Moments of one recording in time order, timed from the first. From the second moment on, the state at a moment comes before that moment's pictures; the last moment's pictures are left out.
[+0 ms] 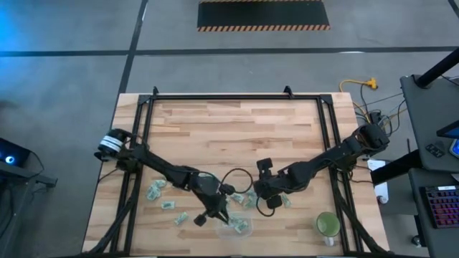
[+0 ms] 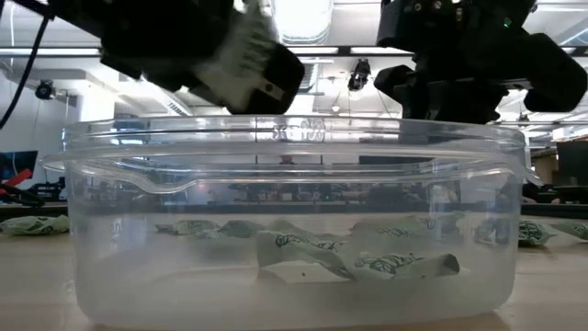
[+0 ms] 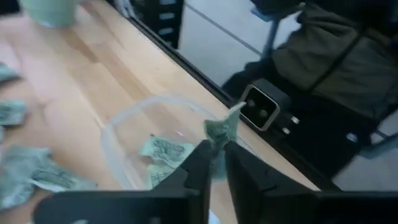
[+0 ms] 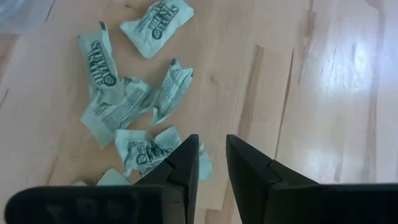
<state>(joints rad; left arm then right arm) -0.36 1.78 0.91 0.44 0.40 0.01 0.40 1.67 1.02 -0.49 0.31 0.05</state>
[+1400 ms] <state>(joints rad) -0.48 1.63 0.88 0.10 -0.14 -0.44 0.31 1.67 0.78 -0.27 0.20 0.04</state>
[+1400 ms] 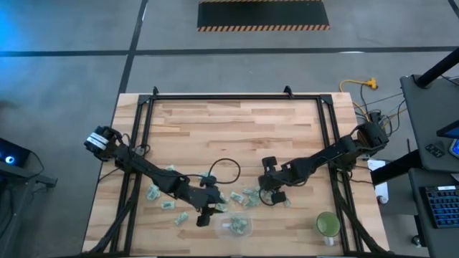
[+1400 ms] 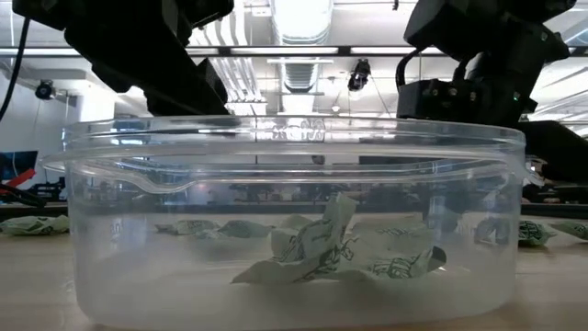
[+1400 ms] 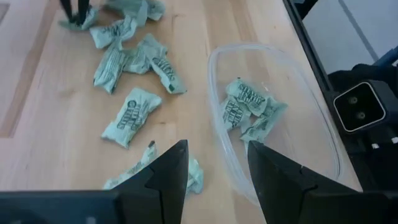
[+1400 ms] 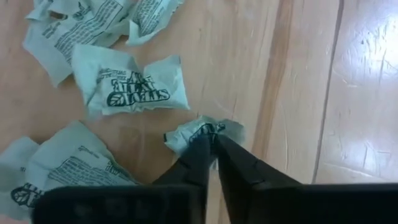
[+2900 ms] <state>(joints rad) -0.50 1.57 0.88 -0.17 -0.24 -0.60 0.45 1.79 0.85 0.50 -0.17 -0.11</state>
